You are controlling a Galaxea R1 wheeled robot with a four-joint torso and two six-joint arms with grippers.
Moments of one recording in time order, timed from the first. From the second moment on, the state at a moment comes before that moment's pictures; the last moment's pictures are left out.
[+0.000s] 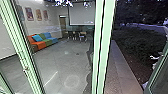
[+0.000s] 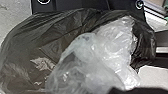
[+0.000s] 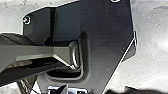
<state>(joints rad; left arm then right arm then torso) 1.53 2.96 -2.63 -0.49 0.07 0.52 -1.55 2.87 -2.51 -0.36 -0.01 0.43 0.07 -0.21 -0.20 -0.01</state>
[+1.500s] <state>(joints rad) 1.51 2.96 -2.63 -0.49 0.08 0.52 -1.55 2.88 -2.52 -0.37 -0.01 0.43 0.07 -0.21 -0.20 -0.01</state>
